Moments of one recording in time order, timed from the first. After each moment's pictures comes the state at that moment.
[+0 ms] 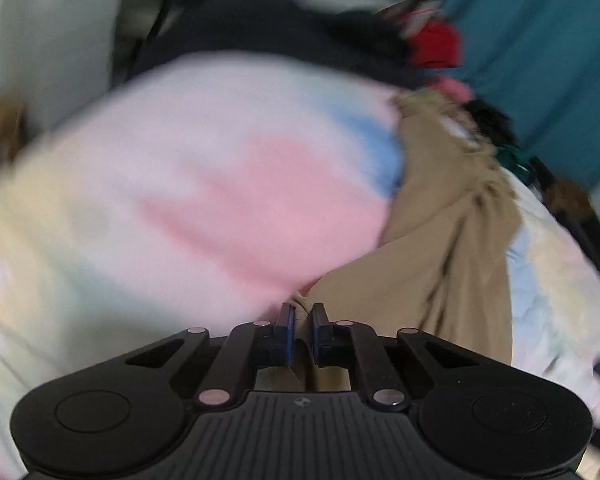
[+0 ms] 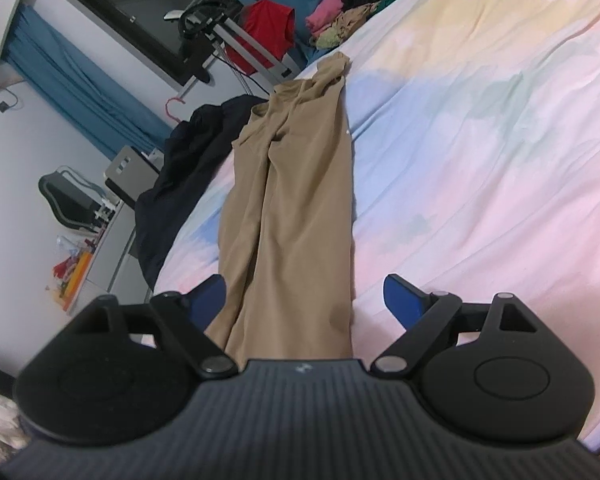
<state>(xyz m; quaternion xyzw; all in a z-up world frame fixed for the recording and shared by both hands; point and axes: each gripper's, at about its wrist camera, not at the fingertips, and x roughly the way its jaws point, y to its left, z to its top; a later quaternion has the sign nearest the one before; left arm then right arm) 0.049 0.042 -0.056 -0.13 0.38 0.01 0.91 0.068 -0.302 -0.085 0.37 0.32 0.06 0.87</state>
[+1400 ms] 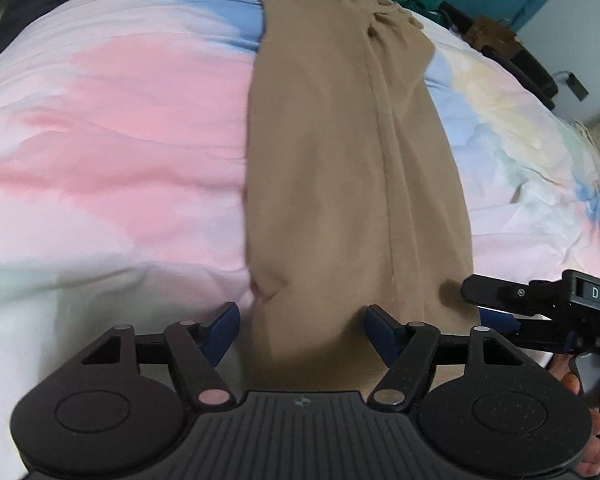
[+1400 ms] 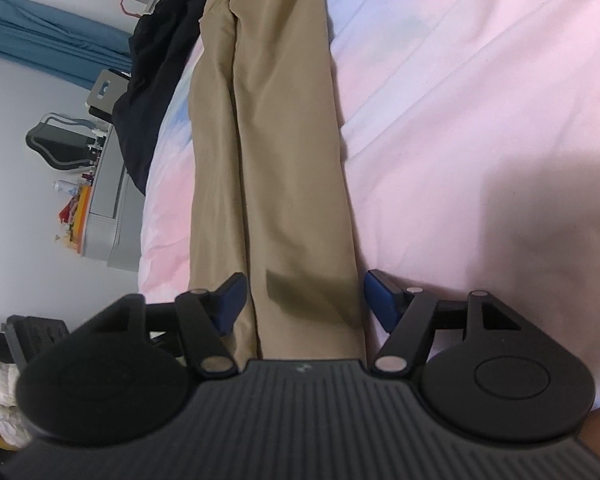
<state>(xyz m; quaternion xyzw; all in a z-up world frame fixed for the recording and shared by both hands) 0.070 0.022 -0.089 -0.10 0.53 -0.14 0.83 0.073 -0.262 -0.154 0.42 0.47 0.11 0.77</state>
